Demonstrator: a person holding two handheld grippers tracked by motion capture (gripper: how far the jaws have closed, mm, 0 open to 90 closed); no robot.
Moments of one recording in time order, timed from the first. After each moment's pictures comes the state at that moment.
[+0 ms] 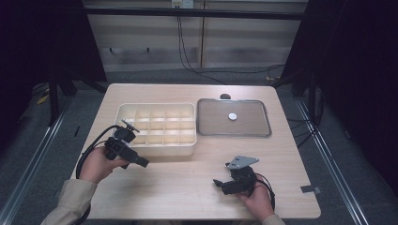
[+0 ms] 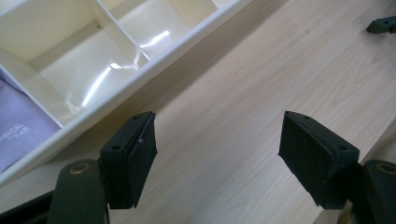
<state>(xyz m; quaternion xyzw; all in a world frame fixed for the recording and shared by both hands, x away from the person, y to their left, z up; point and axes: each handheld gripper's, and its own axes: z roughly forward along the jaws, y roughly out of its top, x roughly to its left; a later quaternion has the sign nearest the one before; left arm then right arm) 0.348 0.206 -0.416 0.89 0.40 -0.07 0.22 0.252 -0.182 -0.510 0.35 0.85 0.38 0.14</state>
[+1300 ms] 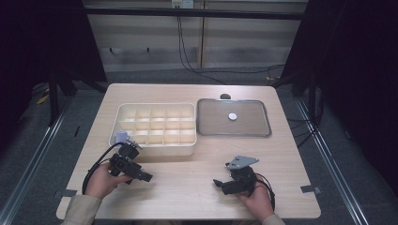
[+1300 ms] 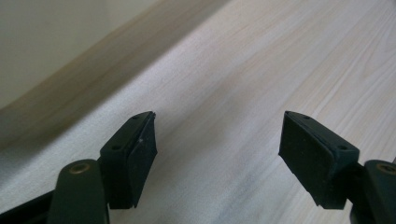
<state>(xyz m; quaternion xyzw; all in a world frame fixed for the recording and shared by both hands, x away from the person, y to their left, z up) 0.325 0.207 -0.469 0.89 0.38 -0.08 0.24 0.252 -0.181 -0.510 0.35 0.85 0.37 0.14</state>
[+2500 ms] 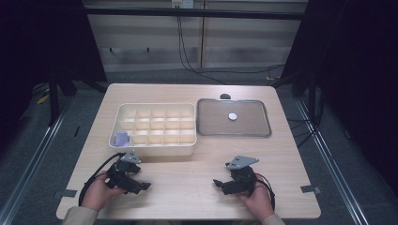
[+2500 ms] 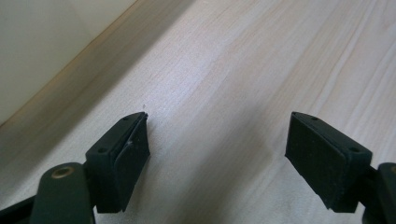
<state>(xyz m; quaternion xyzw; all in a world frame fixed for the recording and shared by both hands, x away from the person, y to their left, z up) 0.293 0.215 -0.485 0.92 0.28 0.02 0.29 0.252 -0.181 -0.510 0.35 0.85 0.37 0.14</state>
